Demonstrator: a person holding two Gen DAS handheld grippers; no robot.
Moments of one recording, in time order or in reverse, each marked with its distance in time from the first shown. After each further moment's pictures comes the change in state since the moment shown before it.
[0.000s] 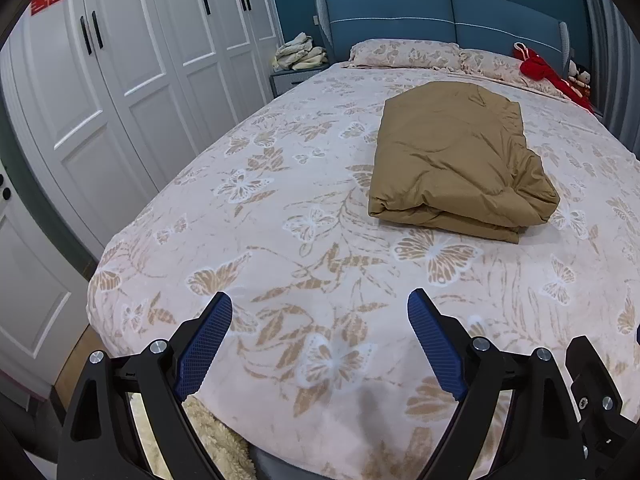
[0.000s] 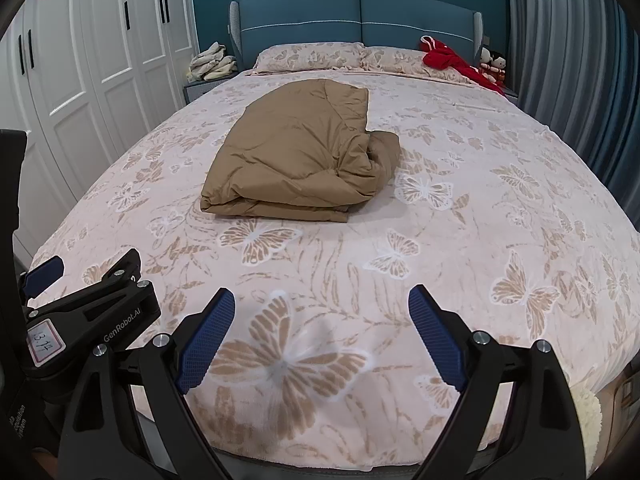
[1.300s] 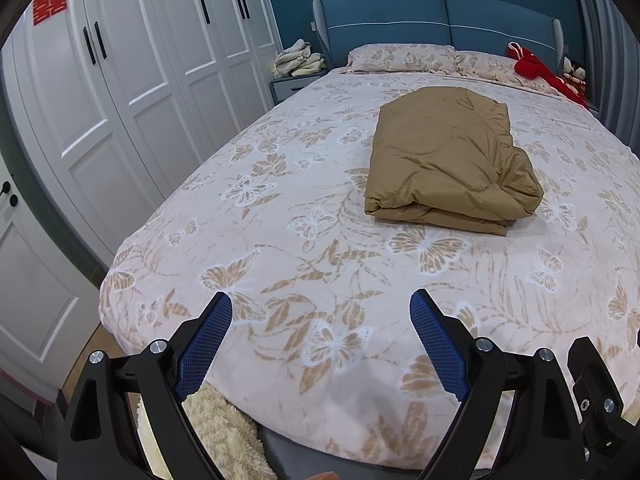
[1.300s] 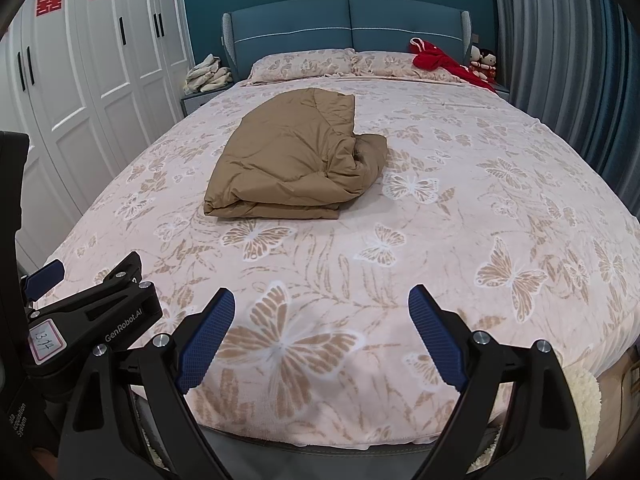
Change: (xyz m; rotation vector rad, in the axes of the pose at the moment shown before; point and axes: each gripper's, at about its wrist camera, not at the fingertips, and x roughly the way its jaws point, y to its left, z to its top) left arm -0.031 -0.001 -0.008 0.026 -0.020 0.008; right arm -0.028 -0.018 -0.014 0.031 -0.025 0.015
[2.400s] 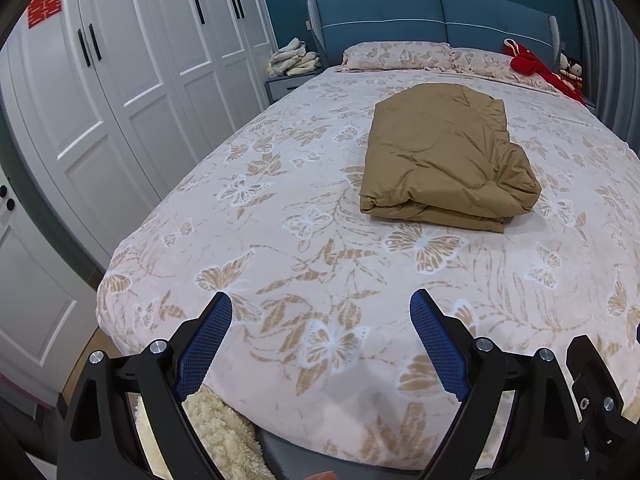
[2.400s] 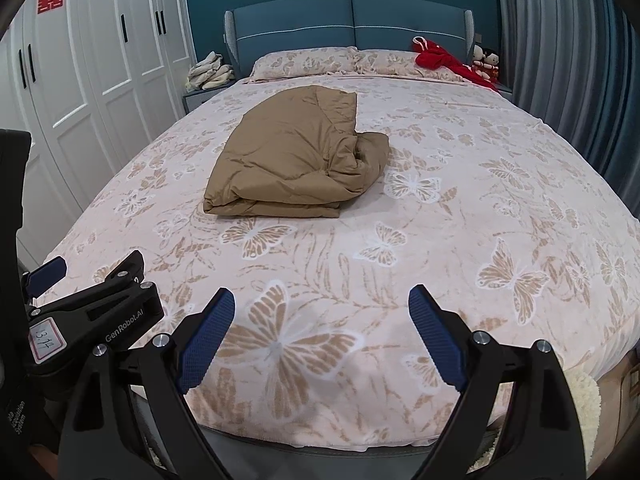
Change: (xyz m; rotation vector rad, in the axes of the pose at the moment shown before) left arm 0.004 -0.003 0.001 0.010 0.006 -0.008; right arm 0.000 0.002 0.000 0.000 0.002 -0.001
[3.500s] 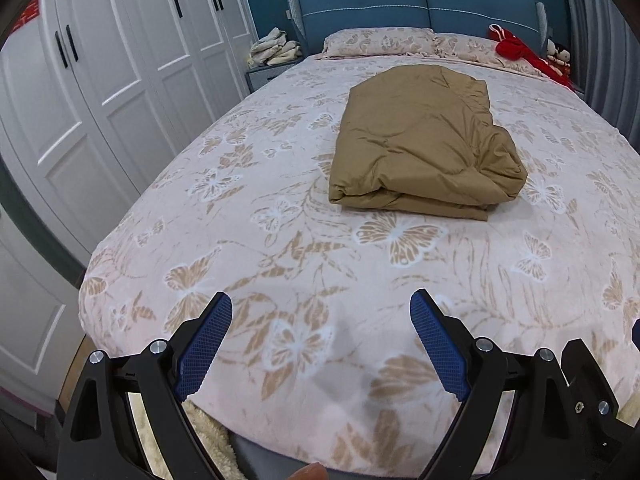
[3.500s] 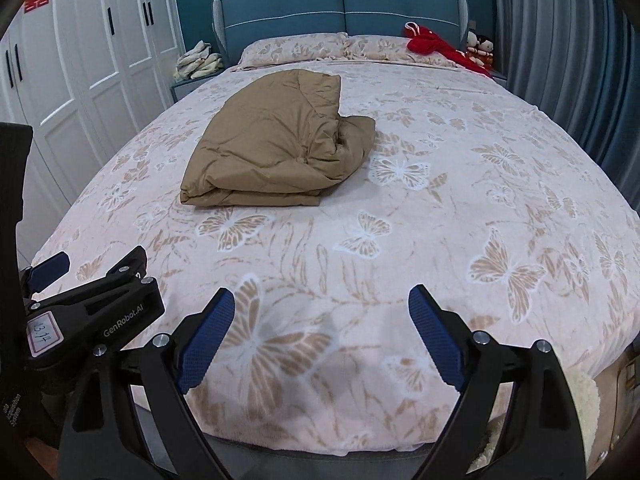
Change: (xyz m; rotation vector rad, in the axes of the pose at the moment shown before) left arm 0.018 -0.027 0.001 0.031 0.039 -0.045; right arm 0.019 -0.021 0.000 0.012 0.050 -0.021
